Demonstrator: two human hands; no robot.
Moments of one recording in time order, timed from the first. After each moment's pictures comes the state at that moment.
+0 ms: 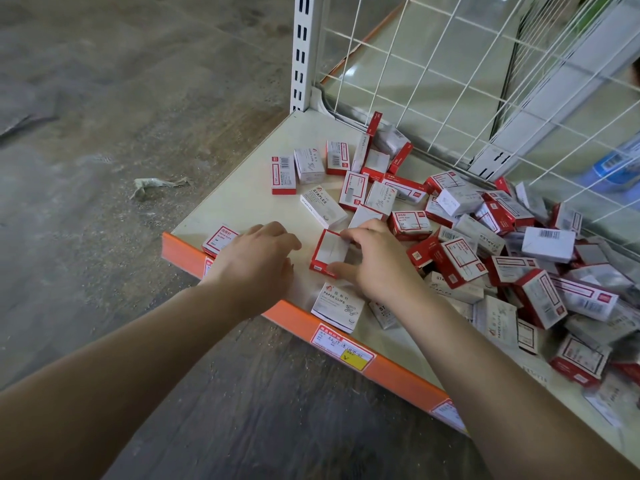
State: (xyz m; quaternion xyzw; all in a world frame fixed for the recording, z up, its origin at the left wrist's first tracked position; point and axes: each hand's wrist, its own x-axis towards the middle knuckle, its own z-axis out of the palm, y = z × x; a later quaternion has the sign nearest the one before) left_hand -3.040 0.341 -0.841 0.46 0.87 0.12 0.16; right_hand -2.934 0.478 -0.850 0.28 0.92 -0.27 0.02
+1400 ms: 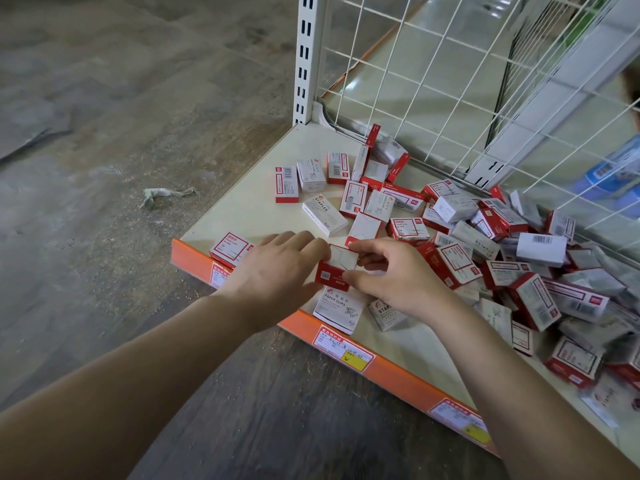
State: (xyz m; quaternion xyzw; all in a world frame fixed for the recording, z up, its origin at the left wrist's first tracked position) left_hand -3.023 0.342 -0.827 0.59 0.80 0.12 0.07; right_hand -2.907 0.478 -0.827 0.31 0.85 -0.43 -0.01
